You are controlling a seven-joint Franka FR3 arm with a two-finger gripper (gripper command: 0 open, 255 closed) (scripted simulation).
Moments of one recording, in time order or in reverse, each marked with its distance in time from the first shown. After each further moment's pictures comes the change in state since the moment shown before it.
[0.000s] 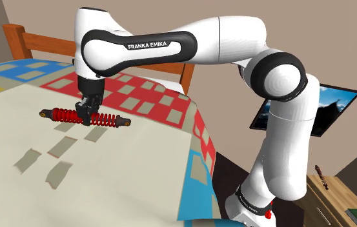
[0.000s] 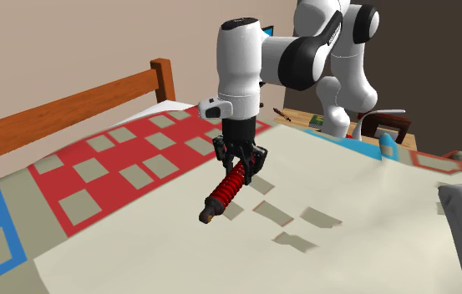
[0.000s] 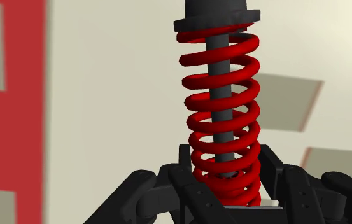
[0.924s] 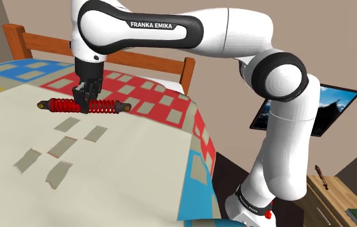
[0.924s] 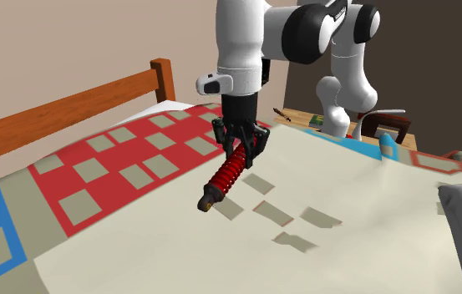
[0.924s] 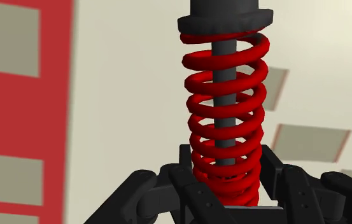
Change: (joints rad) arm 0.005 -0.003 0.003 0.128 0.000 -0.132 0.008
